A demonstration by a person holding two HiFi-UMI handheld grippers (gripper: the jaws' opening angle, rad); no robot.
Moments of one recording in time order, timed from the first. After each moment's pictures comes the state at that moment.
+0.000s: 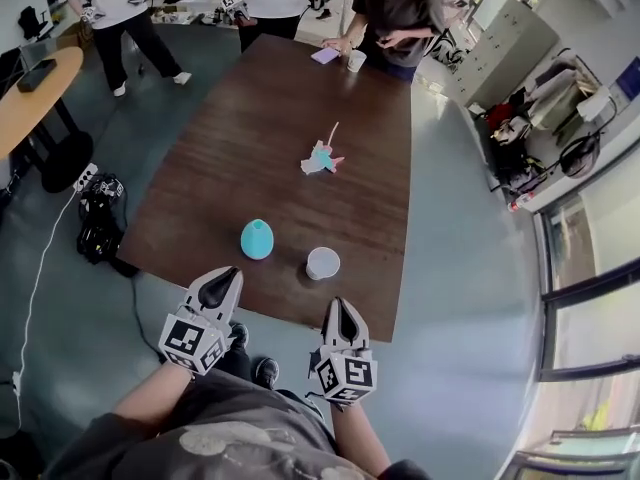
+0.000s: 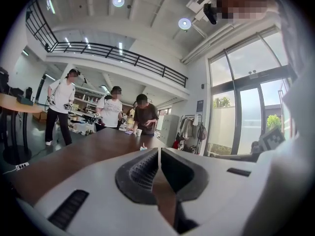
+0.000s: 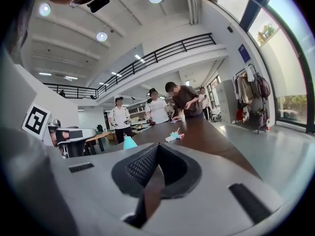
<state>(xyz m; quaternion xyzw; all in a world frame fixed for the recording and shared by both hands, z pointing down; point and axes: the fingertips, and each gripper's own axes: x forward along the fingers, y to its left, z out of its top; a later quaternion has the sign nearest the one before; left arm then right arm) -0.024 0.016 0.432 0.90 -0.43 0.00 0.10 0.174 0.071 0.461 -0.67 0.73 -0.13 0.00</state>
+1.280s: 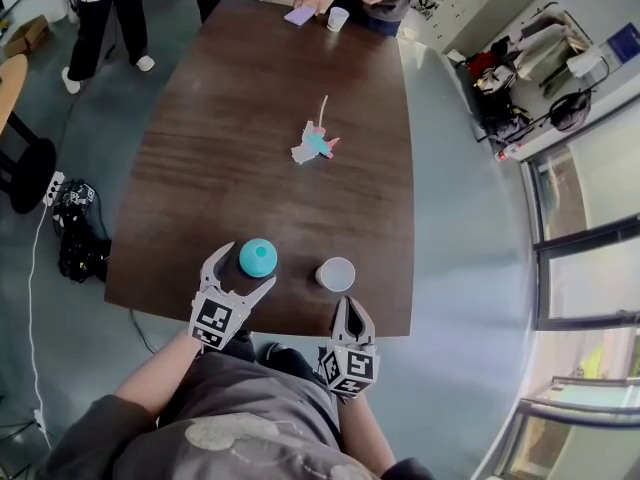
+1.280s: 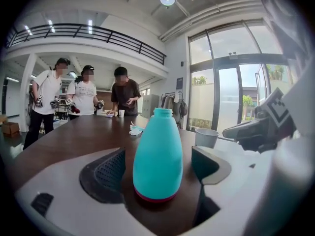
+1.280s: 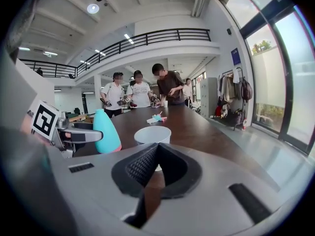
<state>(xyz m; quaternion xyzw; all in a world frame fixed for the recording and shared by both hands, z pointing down) 0.018 -0.089 0.550 0.95 -0.28 0.13 0.07 0.182 0.026 0.540 -0.75 0.64 -0.17 -0.09</state>
